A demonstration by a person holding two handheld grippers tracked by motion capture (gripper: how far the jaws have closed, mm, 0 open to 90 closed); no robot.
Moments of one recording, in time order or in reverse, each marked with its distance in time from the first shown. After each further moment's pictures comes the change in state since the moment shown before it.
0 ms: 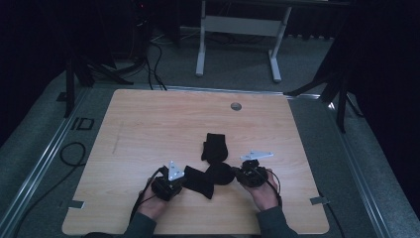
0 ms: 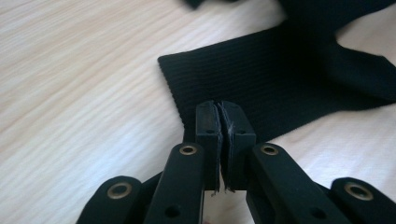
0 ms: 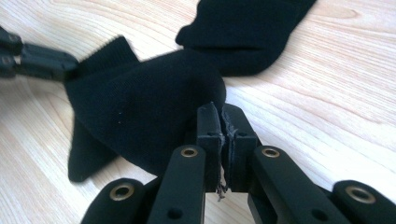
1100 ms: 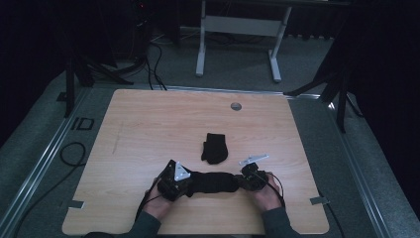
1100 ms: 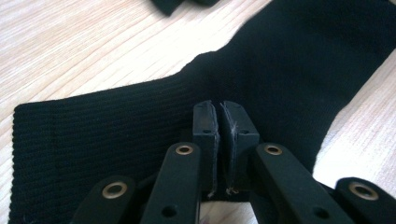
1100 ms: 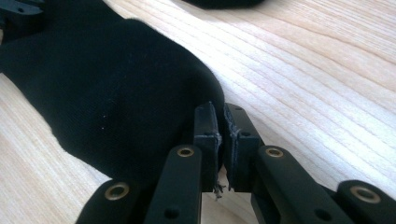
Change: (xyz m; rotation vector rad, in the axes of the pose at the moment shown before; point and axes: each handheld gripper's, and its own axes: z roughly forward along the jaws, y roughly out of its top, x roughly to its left) left arm -0.016 0.008 0.011 -0.004 -0.067 0.033; right arm -0.012 -0.017 0.017 0.162 -0.020 -0.032
